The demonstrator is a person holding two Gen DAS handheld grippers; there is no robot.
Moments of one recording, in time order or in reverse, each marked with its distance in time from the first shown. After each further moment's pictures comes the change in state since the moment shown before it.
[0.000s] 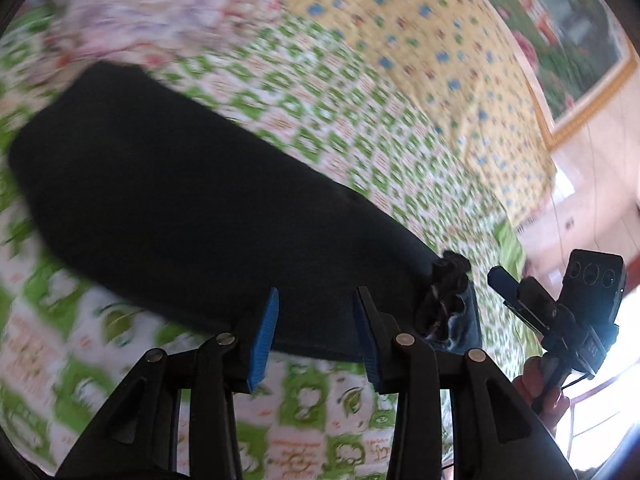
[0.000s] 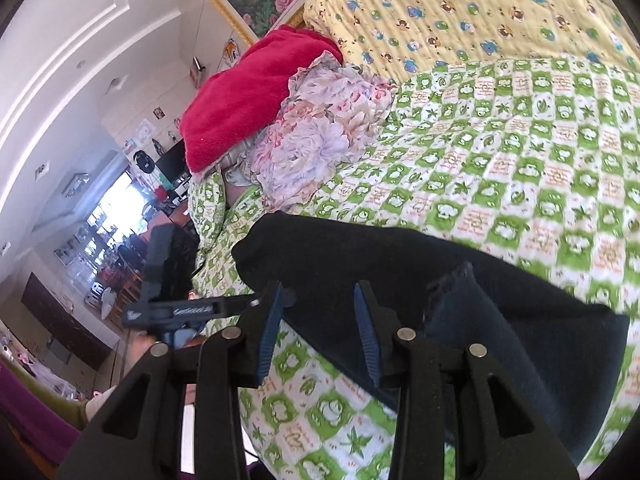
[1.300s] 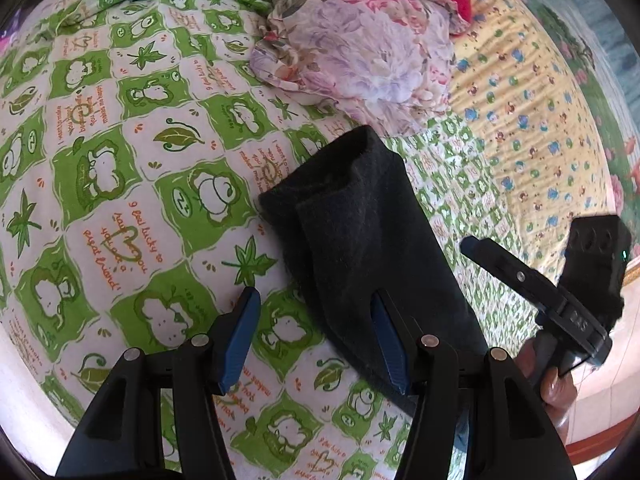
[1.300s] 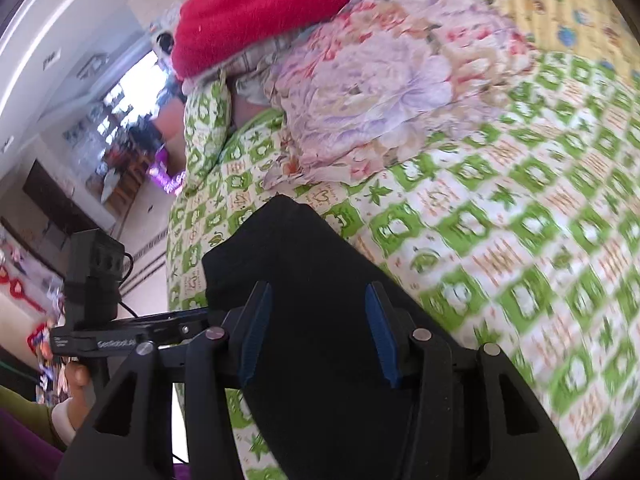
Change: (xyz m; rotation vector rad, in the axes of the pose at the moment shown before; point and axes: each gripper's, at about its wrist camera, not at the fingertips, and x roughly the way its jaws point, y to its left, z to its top) left arm -0.059 0.104 0.004 -0.407 -0.190 0.220; right arm 0.224 0.048 0.089 -0.285 0.414 0.076
